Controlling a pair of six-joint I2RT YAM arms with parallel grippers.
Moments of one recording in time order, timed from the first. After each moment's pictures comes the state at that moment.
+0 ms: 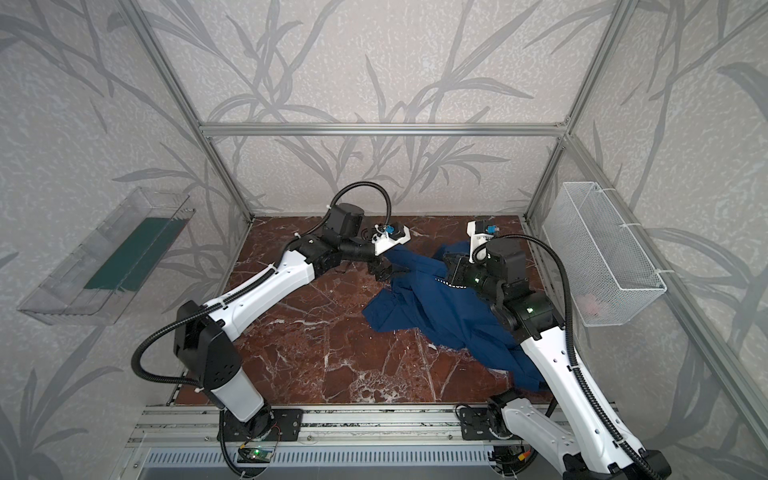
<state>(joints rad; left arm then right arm) -0.63 1.74 1.61 -0.47 0.59 0.61 0.34 0.95 1.09 -0.55 -0.22 0.51</state>
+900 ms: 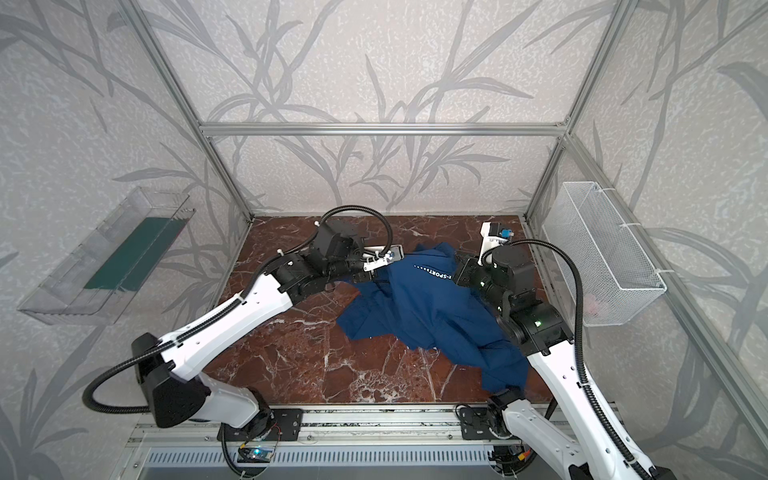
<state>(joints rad) -0.73 1.44 1.46 -0.52 -0.10 0.88 0.36 0.90 1.11 -0.51 -0.01 0.56</state>
